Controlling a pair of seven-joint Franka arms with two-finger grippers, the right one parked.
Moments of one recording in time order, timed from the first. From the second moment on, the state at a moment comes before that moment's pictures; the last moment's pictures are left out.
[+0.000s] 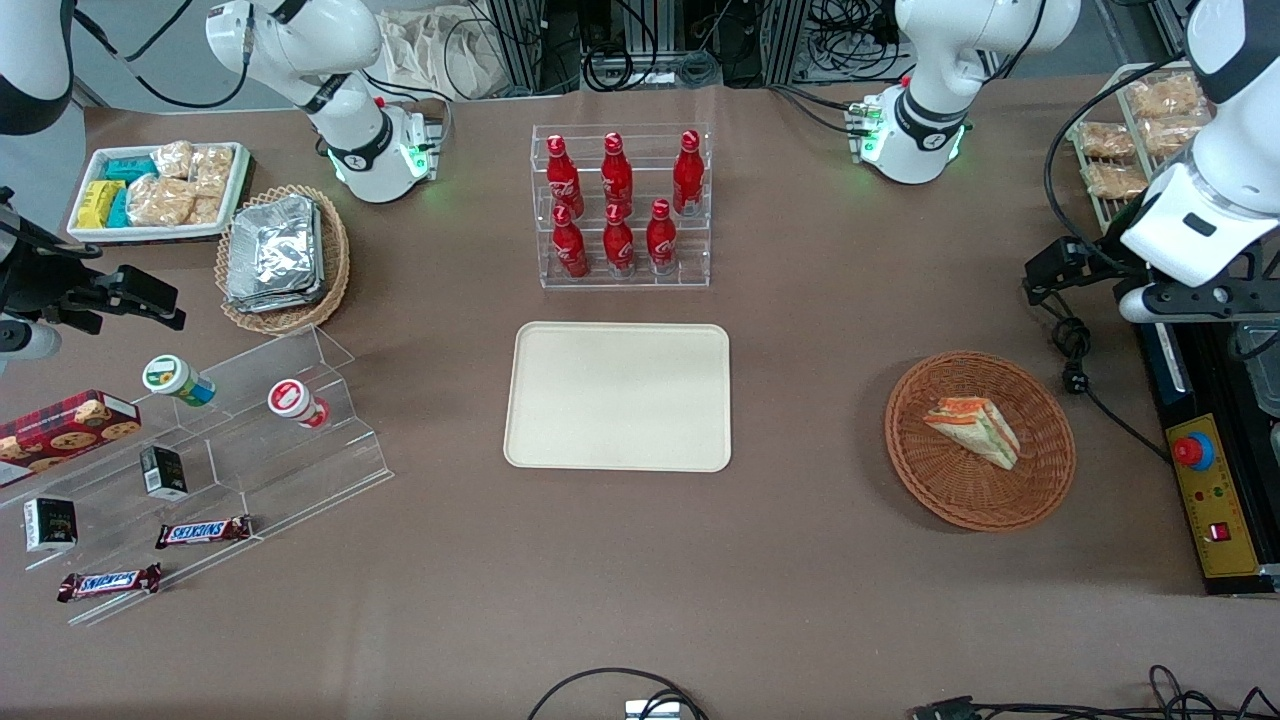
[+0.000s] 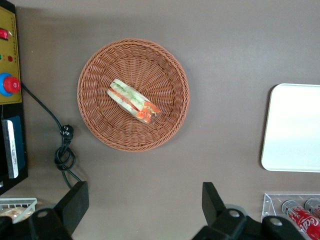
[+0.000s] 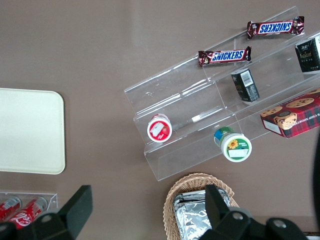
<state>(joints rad) -0.27 -0.06 0.16 -1.72 0.00 1.64 -0.15</state>
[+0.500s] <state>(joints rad) -0.27 0.03 0.16 -1.73 0.00 1.71 -0.67</state>
